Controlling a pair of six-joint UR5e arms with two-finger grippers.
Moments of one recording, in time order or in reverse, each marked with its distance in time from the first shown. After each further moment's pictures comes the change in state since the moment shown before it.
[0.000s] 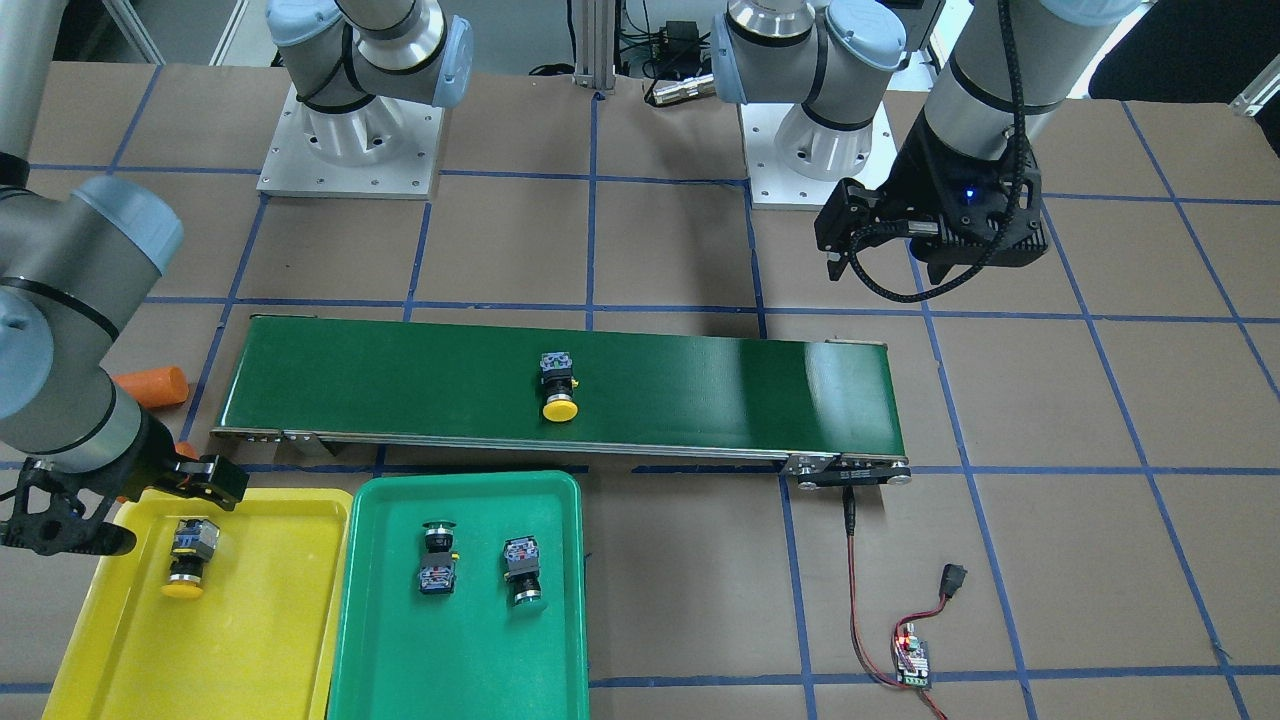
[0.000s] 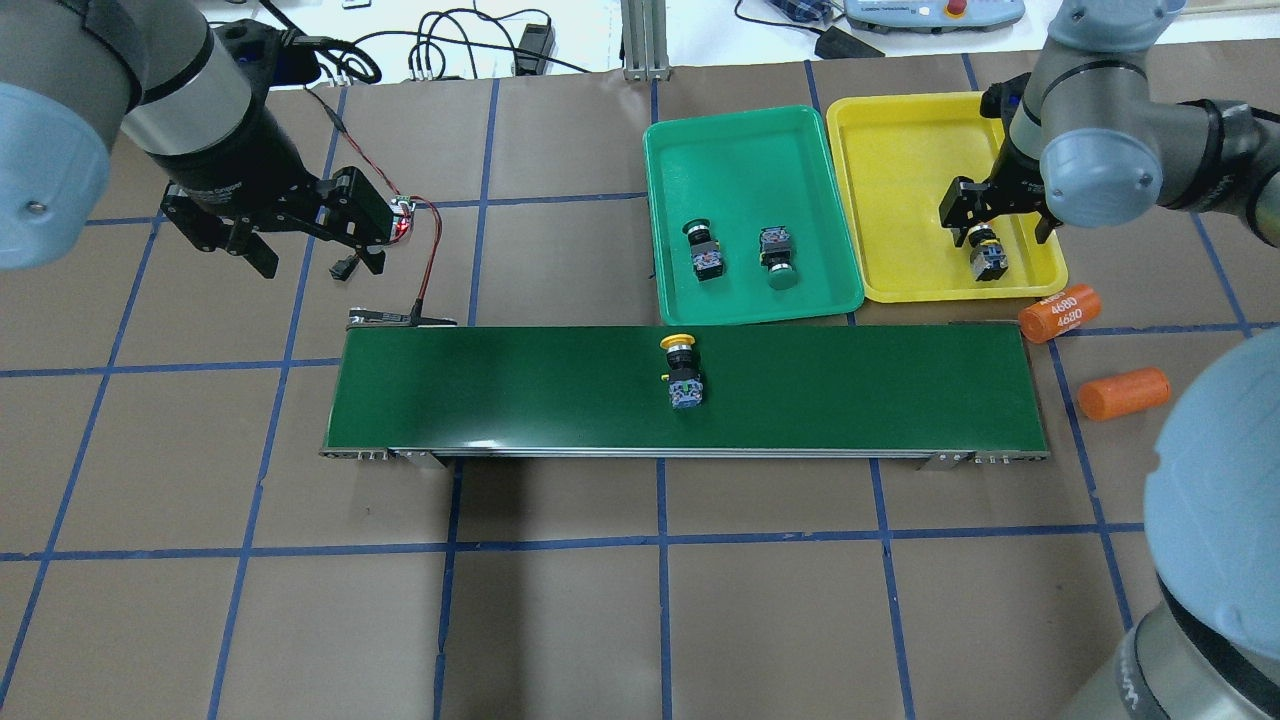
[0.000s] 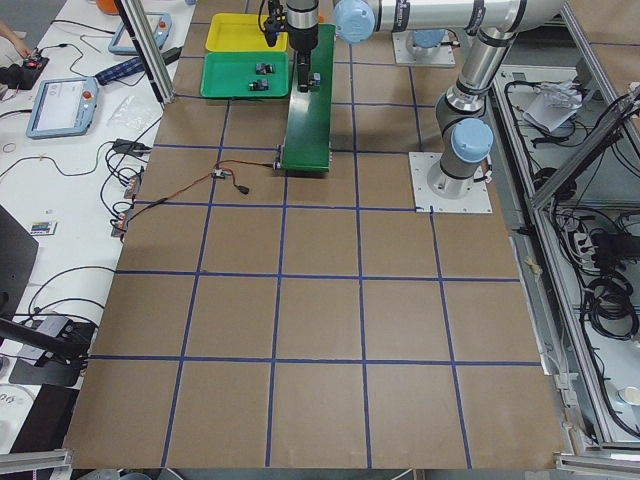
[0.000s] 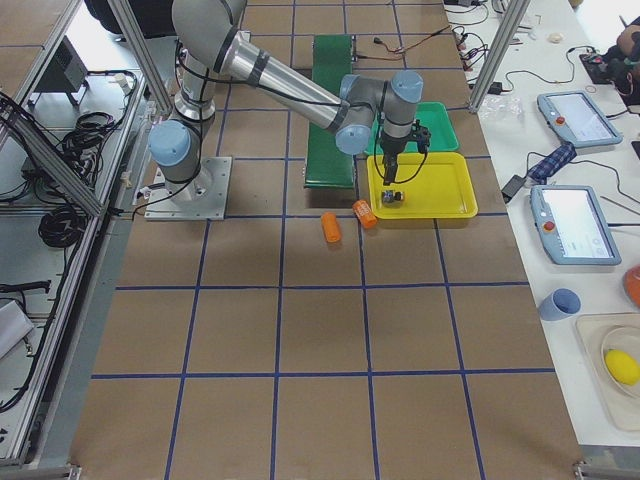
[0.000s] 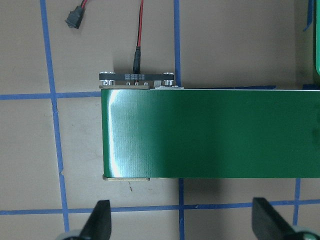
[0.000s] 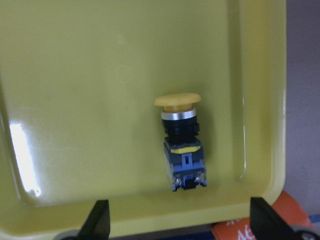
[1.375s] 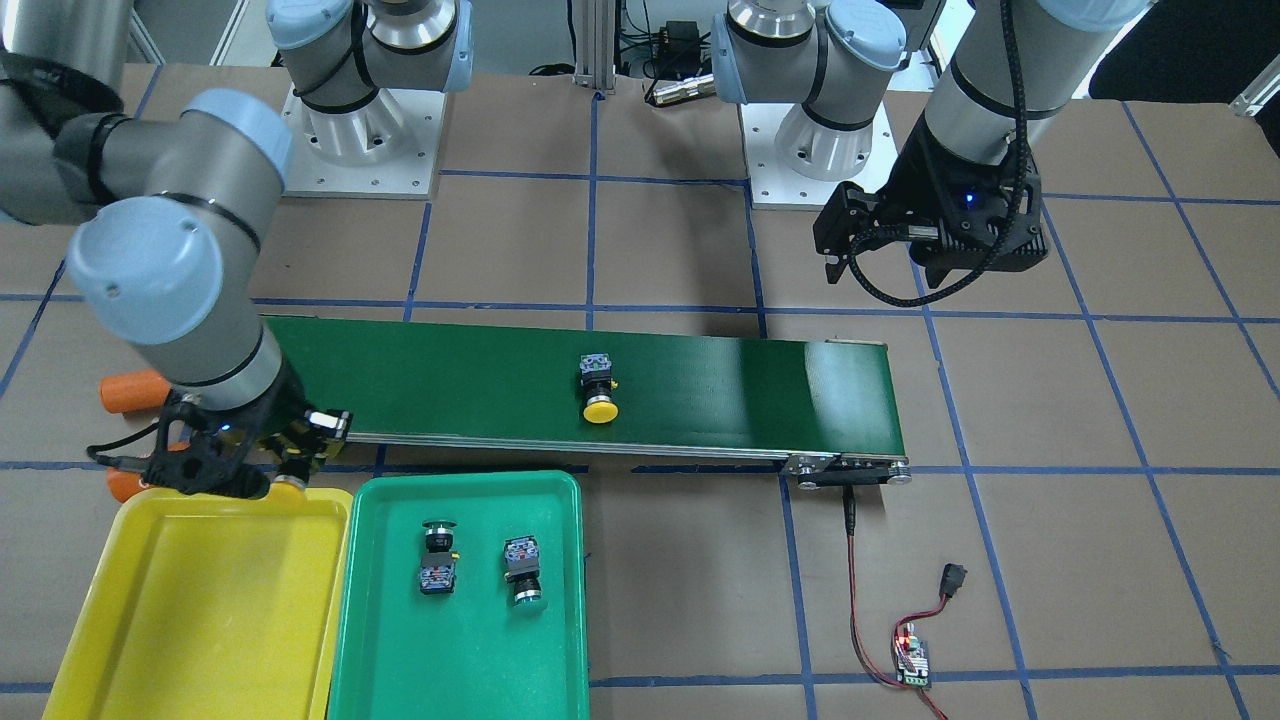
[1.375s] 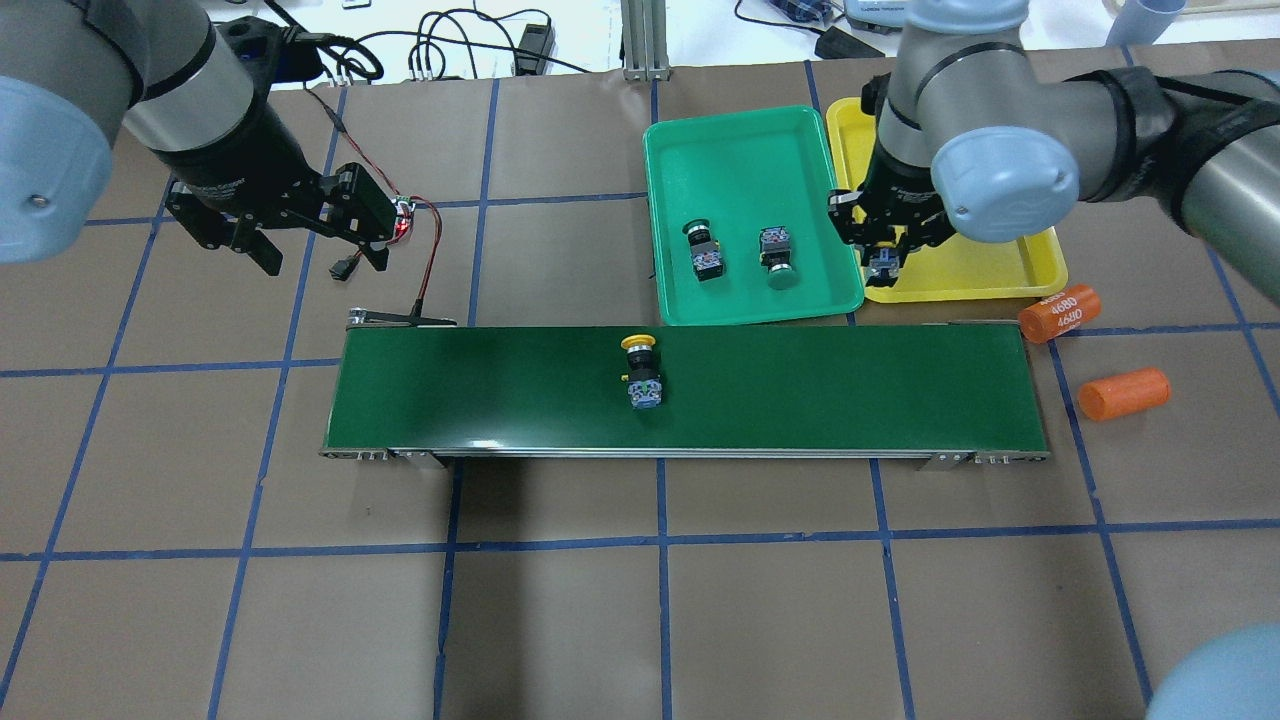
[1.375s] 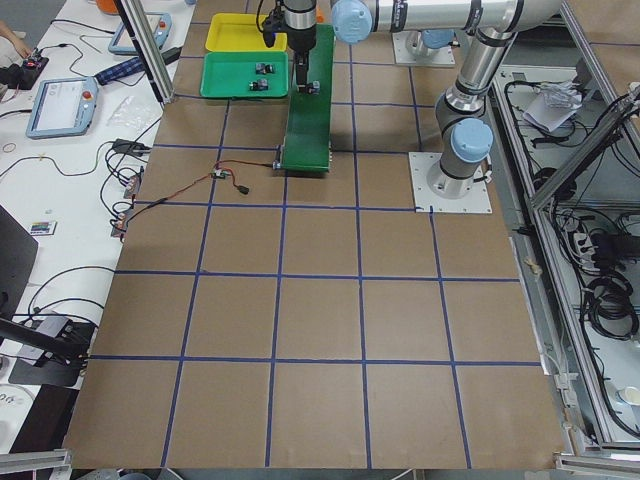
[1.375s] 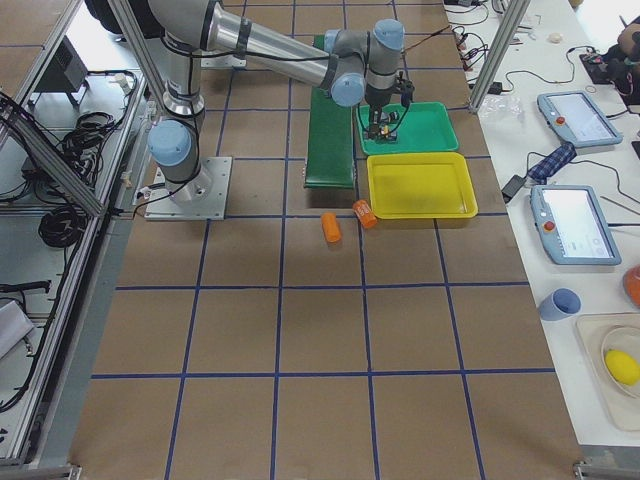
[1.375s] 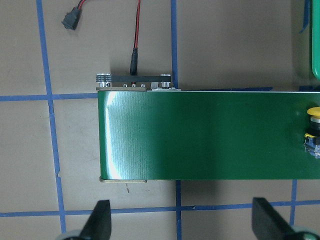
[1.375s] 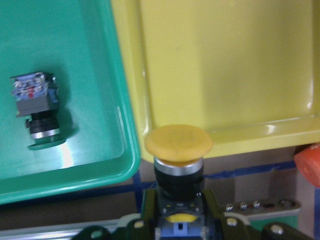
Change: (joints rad) left arm 0.000 -0.011 0.006 0.000 -0.008 0.000; right arm 0.136 -0.037 -0.002 0.036 0.000 0.166
